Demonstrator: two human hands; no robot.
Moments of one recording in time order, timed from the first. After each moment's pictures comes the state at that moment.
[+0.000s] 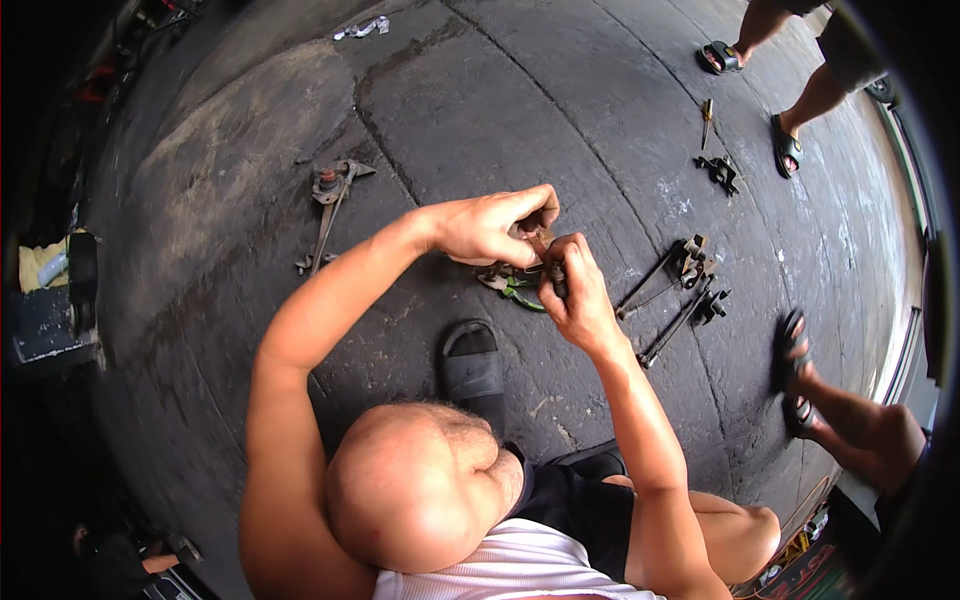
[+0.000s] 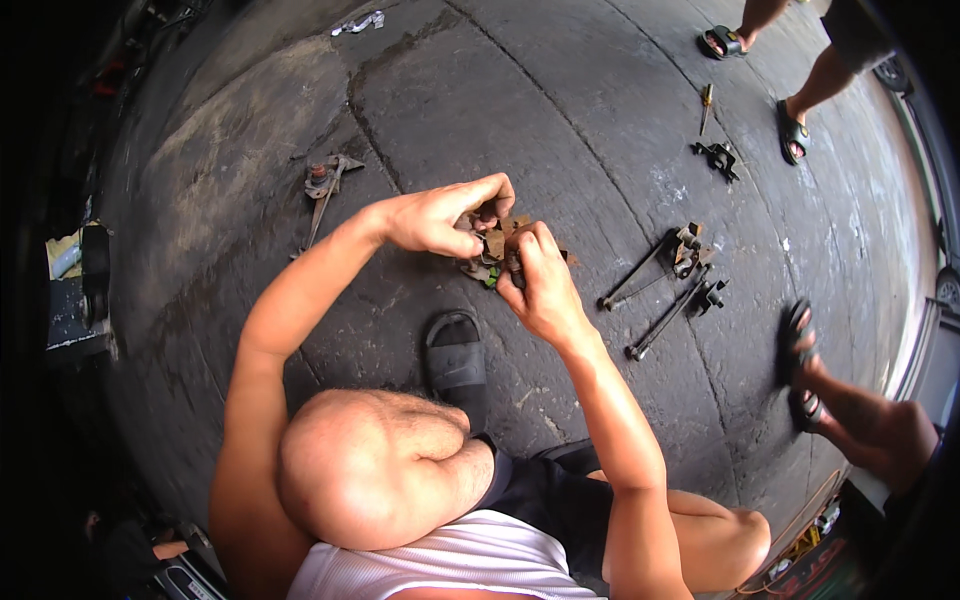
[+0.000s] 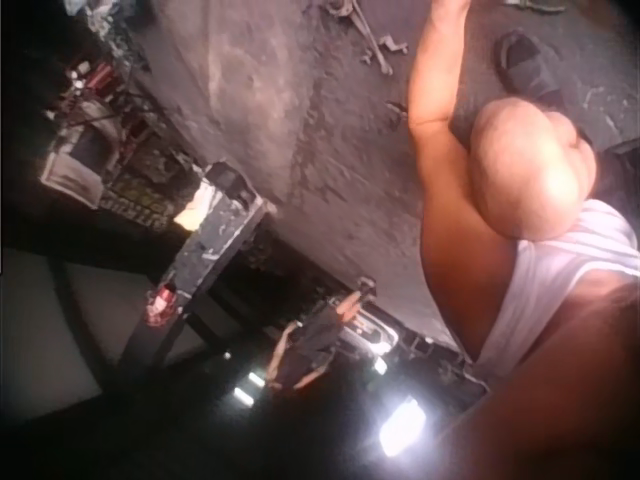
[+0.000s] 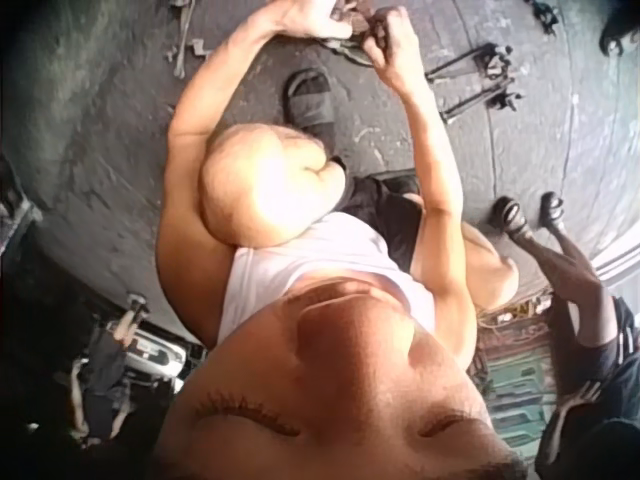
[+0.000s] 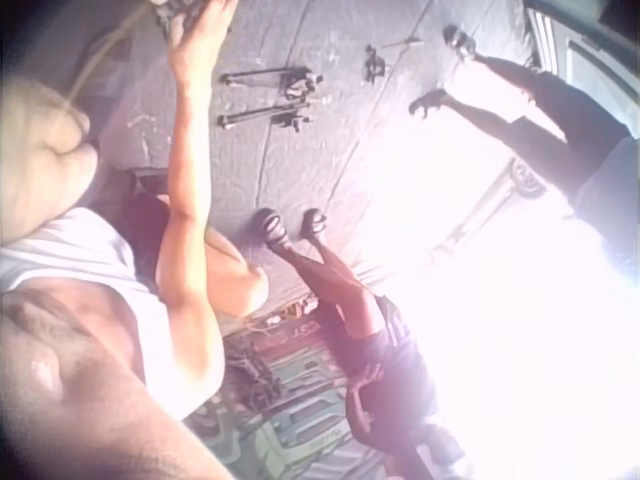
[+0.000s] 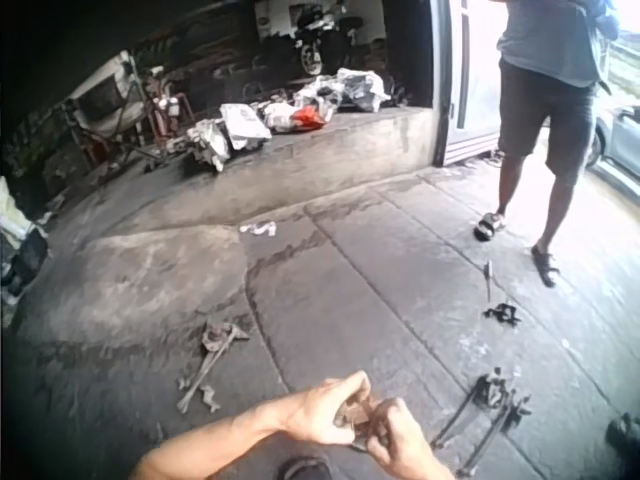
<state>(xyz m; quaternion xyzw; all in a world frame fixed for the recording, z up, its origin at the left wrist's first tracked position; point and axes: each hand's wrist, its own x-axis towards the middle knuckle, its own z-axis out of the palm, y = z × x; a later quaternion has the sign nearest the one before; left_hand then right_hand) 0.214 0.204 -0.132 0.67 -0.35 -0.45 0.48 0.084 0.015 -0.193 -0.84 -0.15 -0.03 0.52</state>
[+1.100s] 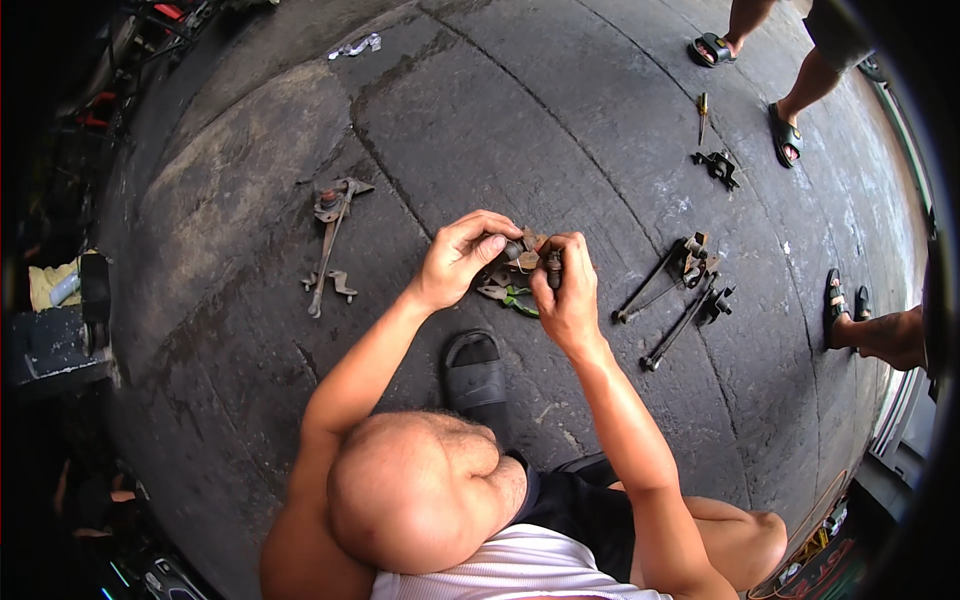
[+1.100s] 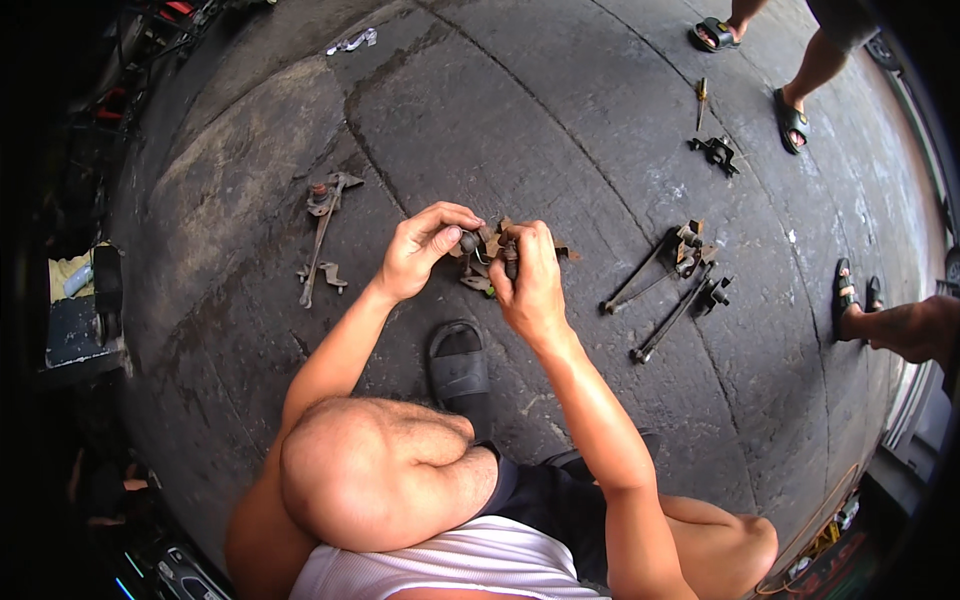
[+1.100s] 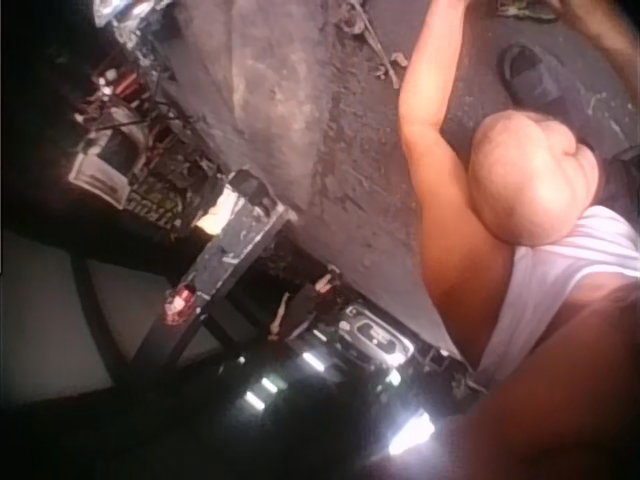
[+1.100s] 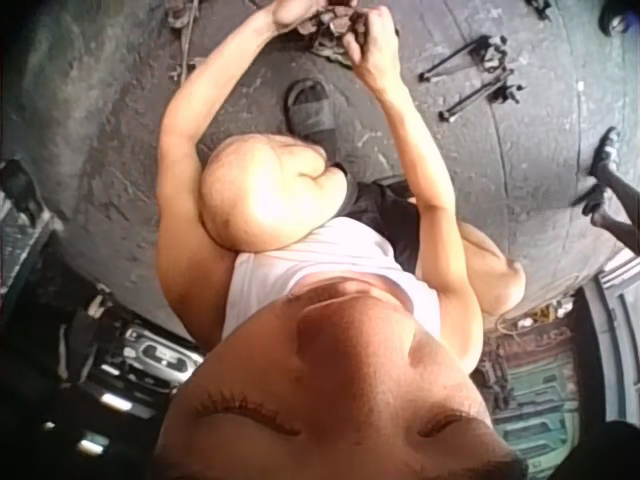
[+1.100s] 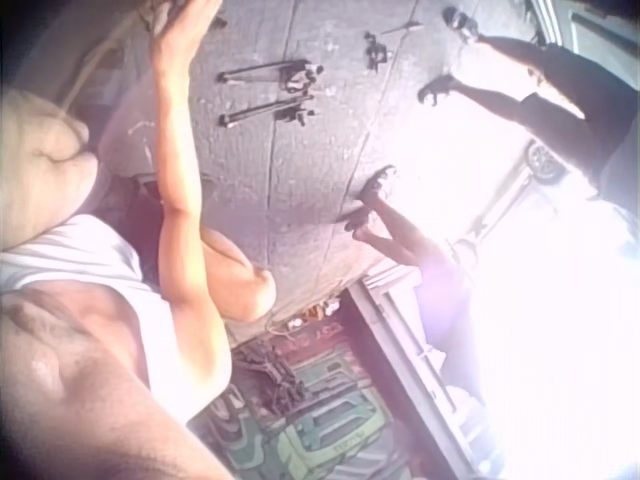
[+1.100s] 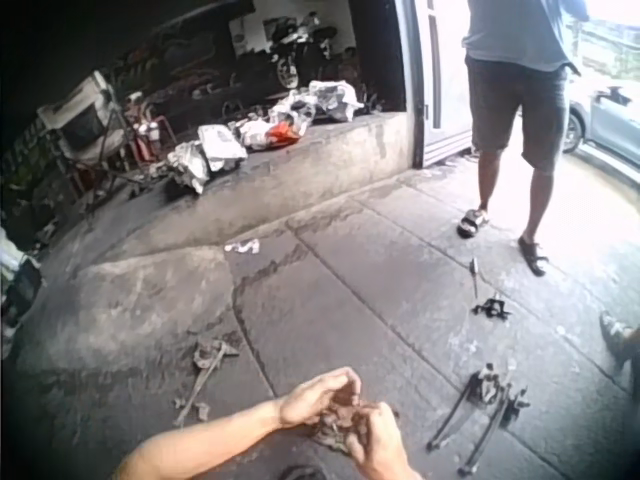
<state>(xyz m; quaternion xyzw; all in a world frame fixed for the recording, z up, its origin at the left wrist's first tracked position) 0.159 0.220 -0.191 0.69 -0.24 -0.14 0.66 0.089 0.032 -0.204 -0.82 -0.05 -0.16 0.55</state>
